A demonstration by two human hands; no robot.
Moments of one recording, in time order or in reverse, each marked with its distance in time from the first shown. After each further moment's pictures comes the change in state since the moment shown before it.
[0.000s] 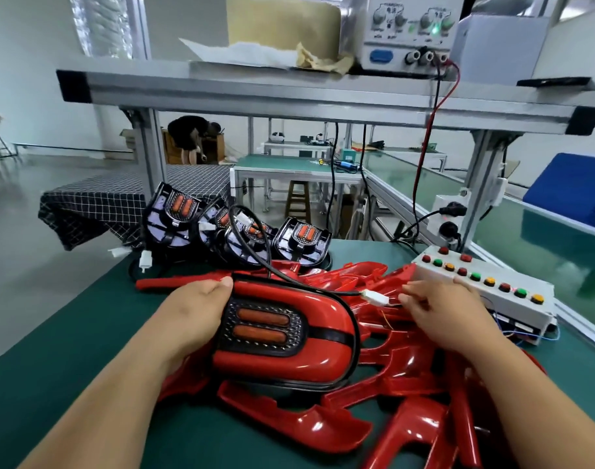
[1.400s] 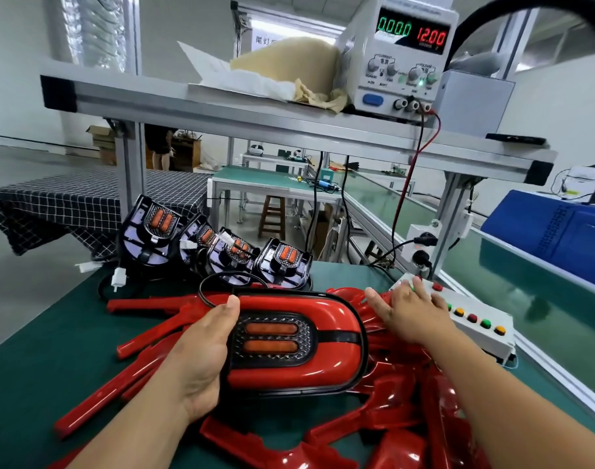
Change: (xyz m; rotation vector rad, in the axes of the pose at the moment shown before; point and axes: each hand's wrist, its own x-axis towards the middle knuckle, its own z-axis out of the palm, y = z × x) left_hand 0.002 0.003 0.041 -0.942 -0.285 -0.081; right_hand 0.045 -0.009 -0.004 -0.144 -0.225 0.202
